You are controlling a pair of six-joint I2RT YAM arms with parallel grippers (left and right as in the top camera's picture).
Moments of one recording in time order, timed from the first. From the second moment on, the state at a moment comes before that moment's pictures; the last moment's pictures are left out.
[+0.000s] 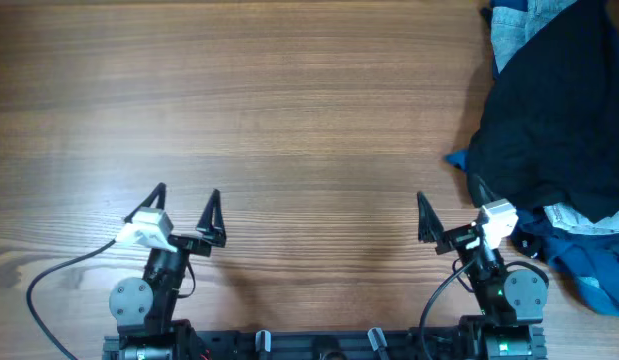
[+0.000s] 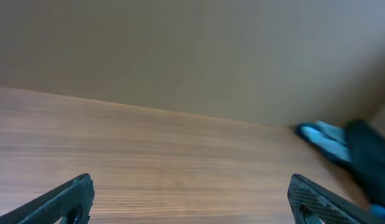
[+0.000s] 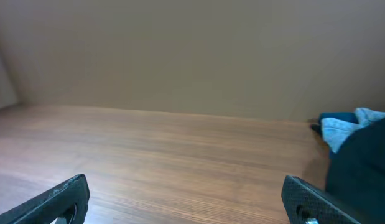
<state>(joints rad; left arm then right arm) 0.06 0.01 0.01 0.04 0.30 -0.29 0.01 0.04 0.01 0.08 -0.30 0.06</state>
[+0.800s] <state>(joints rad) -0.12 1.39 1.26 -0.79 0.64 -0.18 0.00 1.47 1.53 -0.89 -0.47 0.01</state>
